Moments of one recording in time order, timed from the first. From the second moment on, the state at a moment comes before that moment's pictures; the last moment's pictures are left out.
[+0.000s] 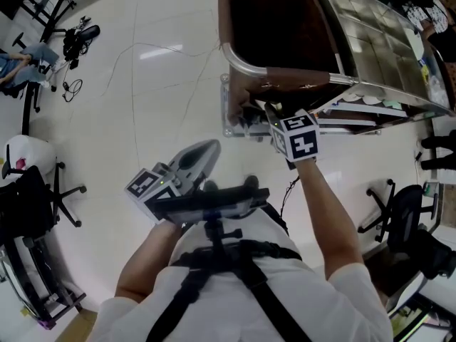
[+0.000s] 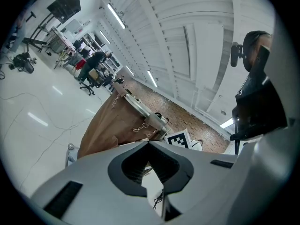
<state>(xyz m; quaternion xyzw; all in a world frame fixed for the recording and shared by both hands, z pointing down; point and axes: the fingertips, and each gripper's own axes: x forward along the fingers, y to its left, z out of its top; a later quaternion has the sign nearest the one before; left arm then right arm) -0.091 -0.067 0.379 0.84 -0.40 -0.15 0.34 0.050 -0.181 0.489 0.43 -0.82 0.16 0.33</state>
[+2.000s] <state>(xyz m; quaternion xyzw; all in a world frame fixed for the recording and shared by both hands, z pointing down) -0.091 -0.068 0.378 0.84 -0.40 -0.15 0.34 0.051 -0.213 0.549 0.44 -0.78 0.18 0.40</state>
